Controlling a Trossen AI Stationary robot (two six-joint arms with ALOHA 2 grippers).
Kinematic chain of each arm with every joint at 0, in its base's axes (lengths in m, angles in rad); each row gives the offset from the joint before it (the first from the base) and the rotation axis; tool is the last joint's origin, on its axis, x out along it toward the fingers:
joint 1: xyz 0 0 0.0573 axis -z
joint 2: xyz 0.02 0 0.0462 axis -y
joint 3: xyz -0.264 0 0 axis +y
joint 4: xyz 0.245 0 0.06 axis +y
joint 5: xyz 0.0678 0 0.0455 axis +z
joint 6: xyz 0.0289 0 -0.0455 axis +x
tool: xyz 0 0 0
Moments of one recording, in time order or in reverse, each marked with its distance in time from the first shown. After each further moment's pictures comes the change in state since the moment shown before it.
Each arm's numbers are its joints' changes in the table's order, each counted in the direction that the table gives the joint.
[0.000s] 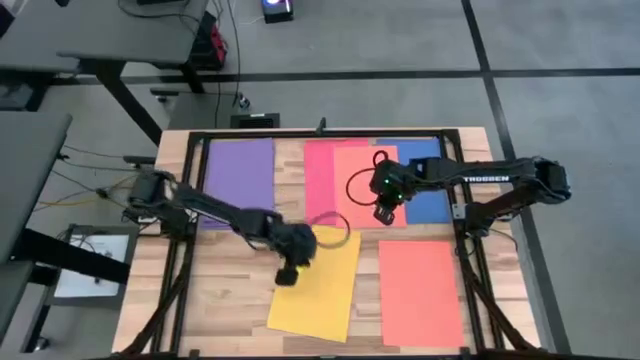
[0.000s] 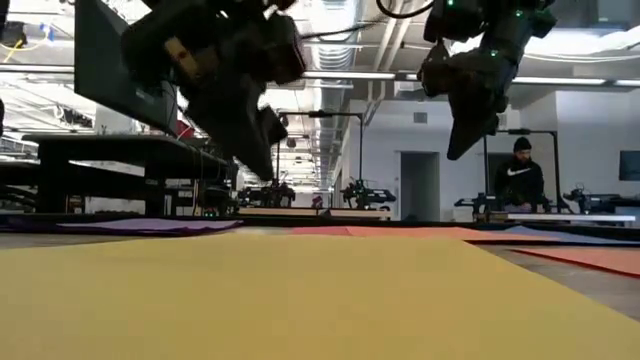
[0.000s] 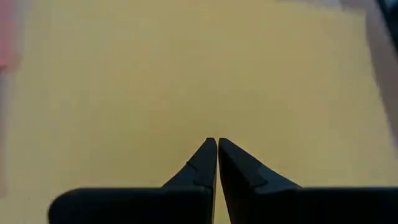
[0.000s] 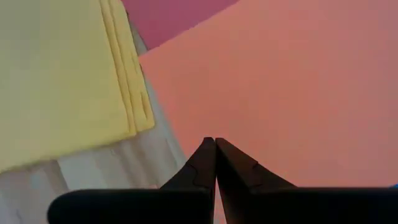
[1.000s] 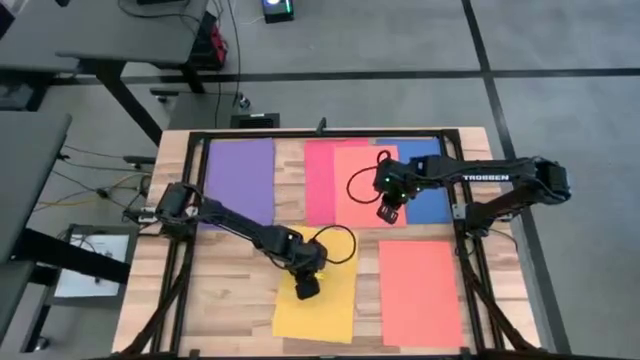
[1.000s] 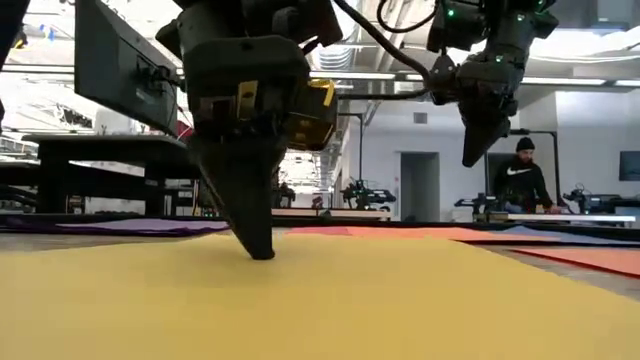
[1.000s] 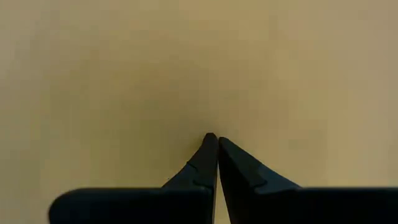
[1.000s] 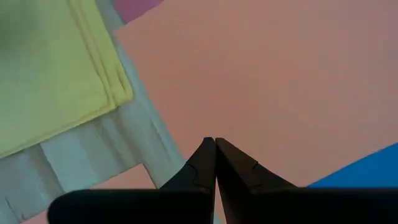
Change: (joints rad) left arm 0.078 -0.240 -0.180 0.238 0.027 -0.586; right arm 0.024 -0.001 -0.001 0.091 0.002 0.043
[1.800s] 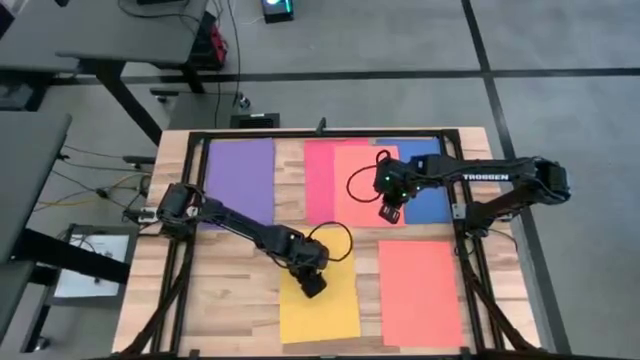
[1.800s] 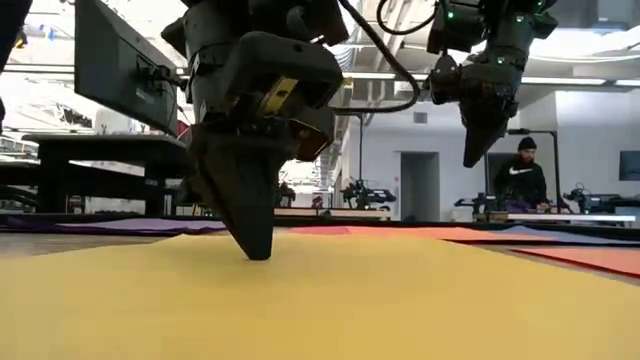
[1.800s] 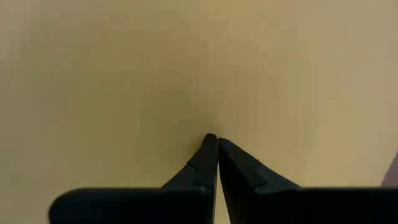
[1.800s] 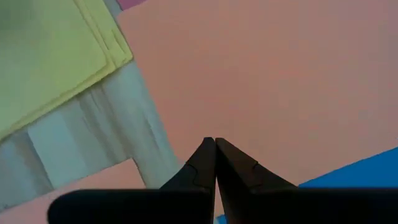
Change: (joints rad) left arm -0.009 0.009 -0.059 0.021 -0.003 -0.182; right arm 0.014 0.000 0.000 0.010 -0.004 -0.121
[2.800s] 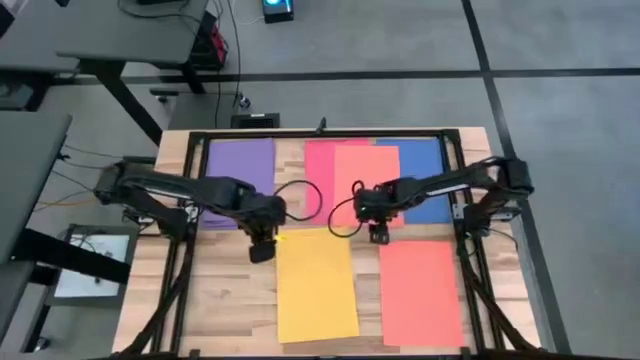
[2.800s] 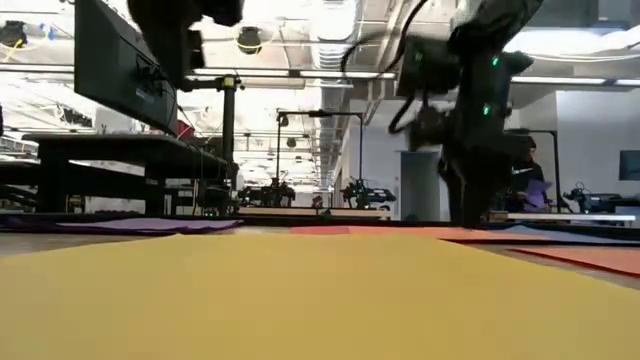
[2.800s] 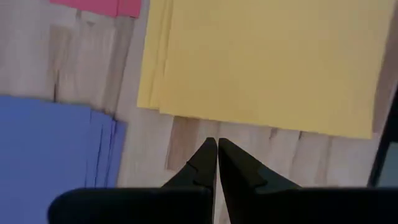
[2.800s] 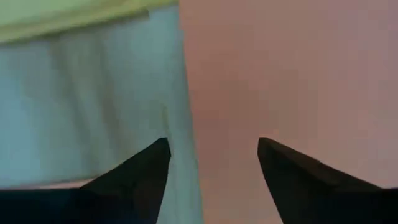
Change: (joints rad) left arm -0.124 0.578 0.026 0.578 0.097 0.443; right arm -0.175 -0.352 -0.001 -0.170 -0.049 -0.114
